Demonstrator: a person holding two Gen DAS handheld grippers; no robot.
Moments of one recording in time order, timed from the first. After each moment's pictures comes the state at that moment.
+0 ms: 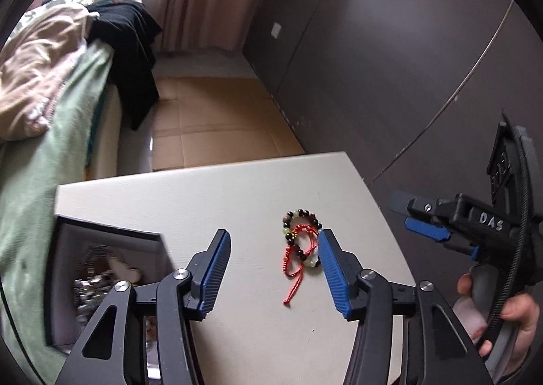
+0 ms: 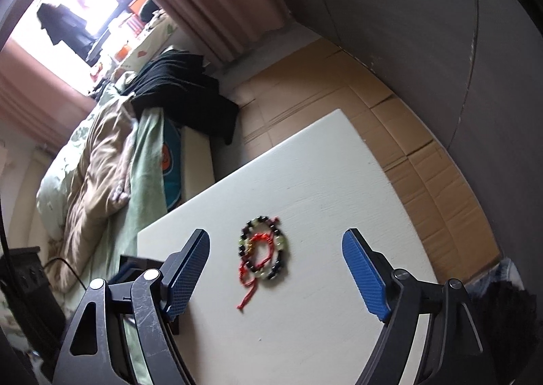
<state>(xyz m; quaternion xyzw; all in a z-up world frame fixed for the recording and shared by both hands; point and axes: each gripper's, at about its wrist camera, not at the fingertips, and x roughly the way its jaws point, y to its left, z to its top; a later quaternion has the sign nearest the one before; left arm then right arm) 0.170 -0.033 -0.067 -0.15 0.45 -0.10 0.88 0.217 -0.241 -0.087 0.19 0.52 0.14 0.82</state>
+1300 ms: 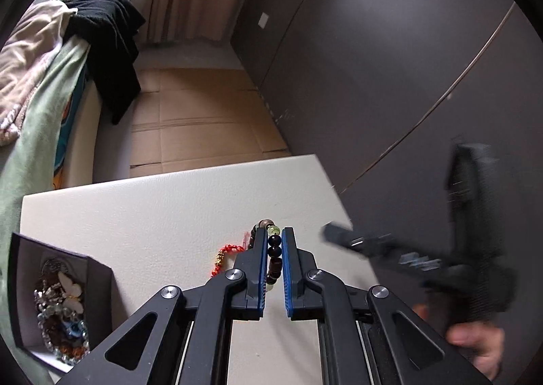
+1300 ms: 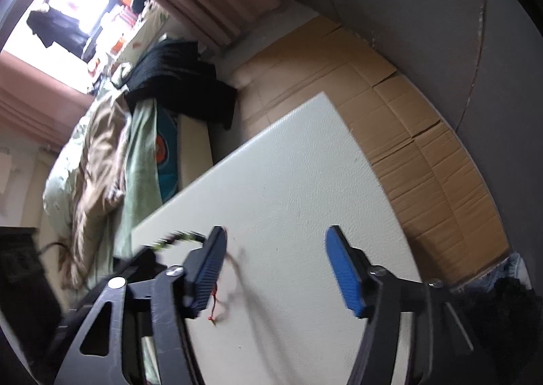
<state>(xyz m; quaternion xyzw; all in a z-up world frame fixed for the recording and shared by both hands) 0.194 -0.072 -0.052 -0.17 0.46 -0.11 0.87 0.243 -0.245 -0.123 0.19 0.56 0.17 0.78</state>
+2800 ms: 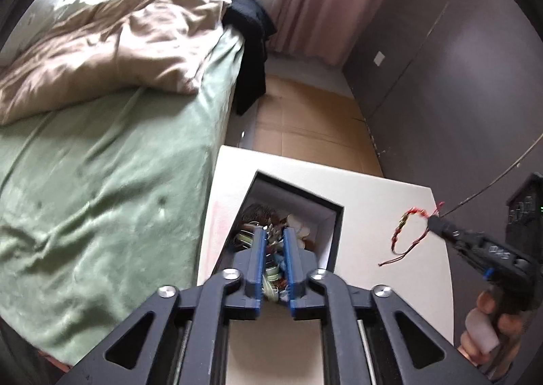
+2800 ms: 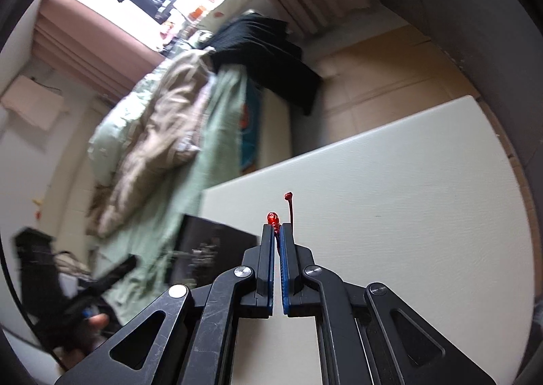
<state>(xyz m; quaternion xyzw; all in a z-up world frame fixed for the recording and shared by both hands) 0.082 0.084 -0.034 -0.22 0.45 0.10 0.86 0.199 -0.147 -0.078 0.19 0.50 0.34 0.78</state>
